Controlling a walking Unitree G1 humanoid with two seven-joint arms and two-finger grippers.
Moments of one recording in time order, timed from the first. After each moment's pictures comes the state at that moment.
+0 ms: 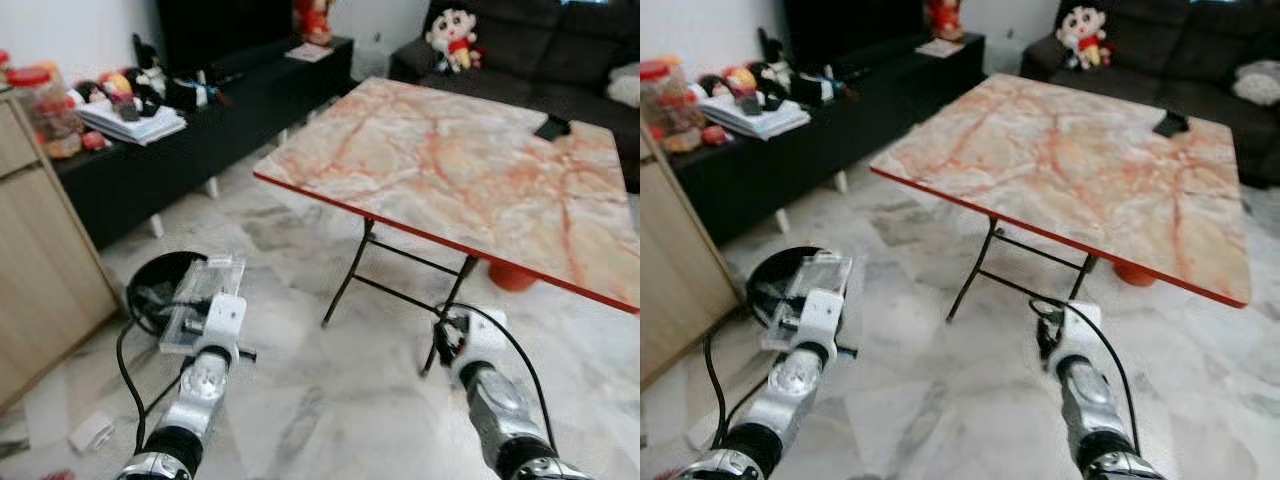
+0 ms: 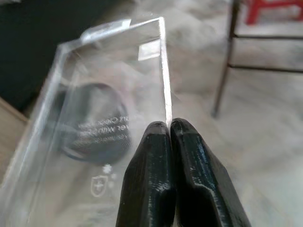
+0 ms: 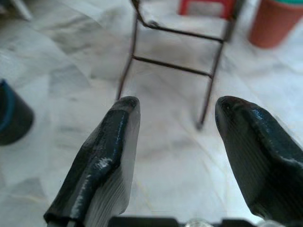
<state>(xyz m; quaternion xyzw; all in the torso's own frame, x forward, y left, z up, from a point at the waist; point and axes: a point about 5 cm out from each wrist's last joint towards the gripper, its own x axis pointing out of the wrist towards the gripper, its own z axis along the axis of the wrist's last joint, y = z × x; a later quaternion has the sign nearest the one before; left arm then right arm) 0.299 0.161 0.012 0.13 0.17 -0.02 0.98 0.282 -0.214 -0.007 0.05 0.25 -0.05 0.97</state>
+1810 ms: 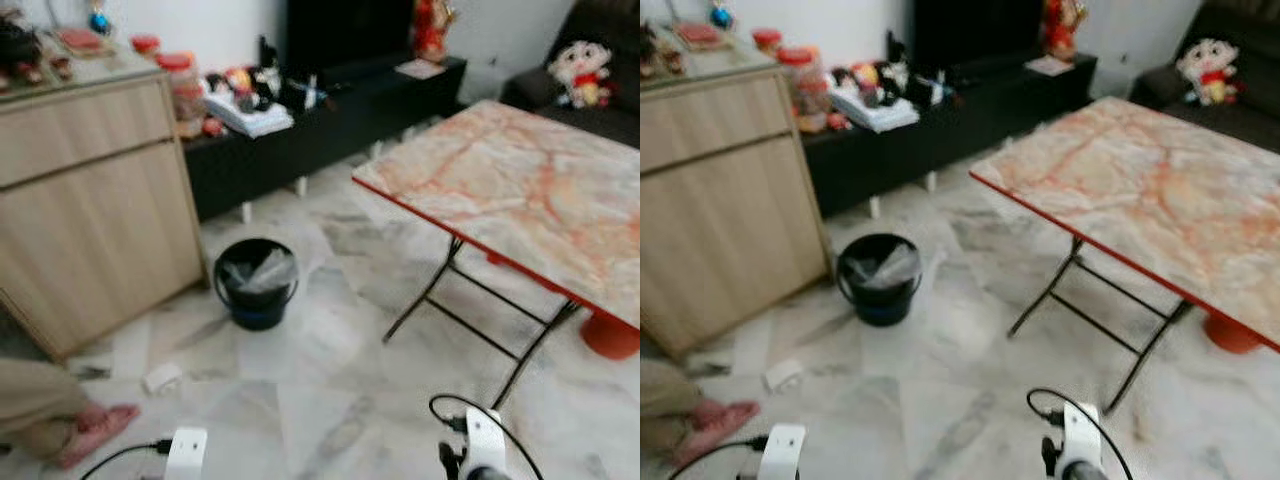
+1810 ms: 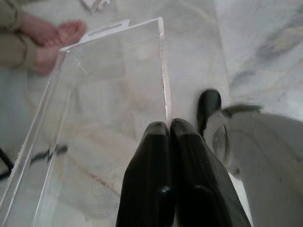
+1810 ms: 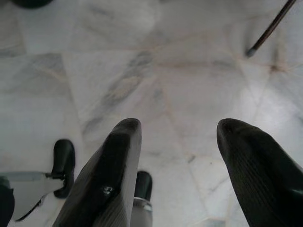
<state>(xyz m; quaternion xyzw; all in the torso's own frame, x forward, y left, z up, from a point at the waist) 0.173 0.194 -0.087 0.08 0.46 0.05 0.88 0.179 -0.214 -0.082 0.04 0.46 -0.08 0.88</state>
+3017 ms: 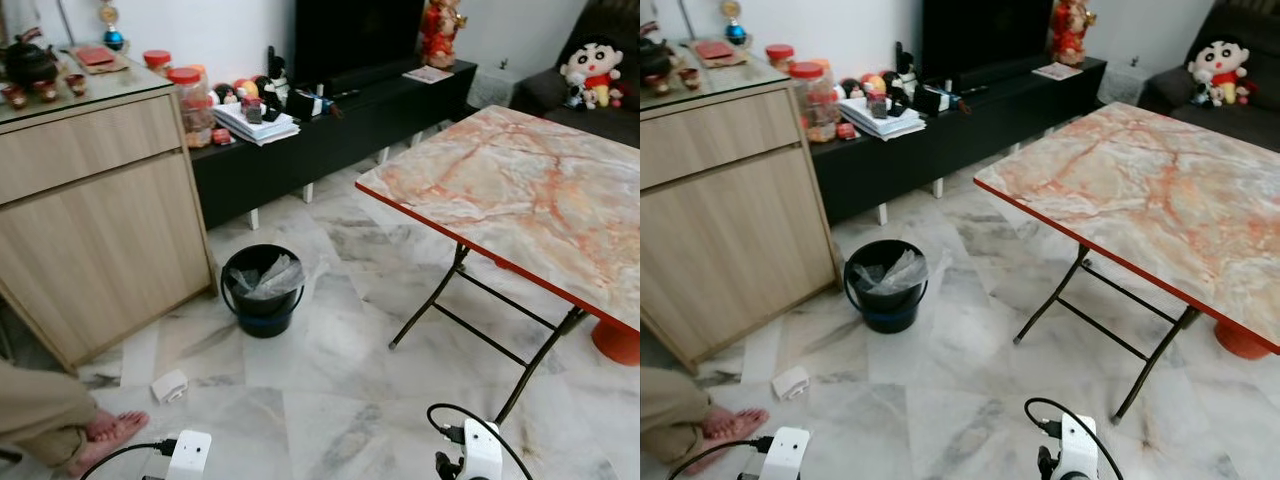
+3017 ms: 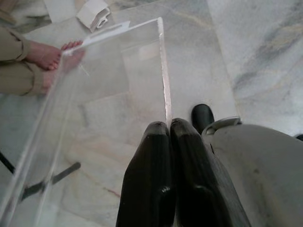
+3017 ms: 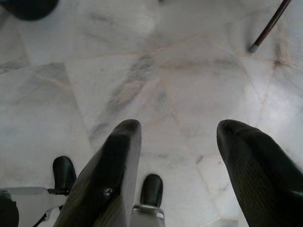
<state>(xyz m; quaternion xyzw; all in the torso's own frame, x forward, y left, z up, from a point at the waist) 0.175 0.199 -0.086 0.11 0.46 0.02 0.88 0.172 -0.205 -0.086 0.06 0.46 -0.09 0.88</state>
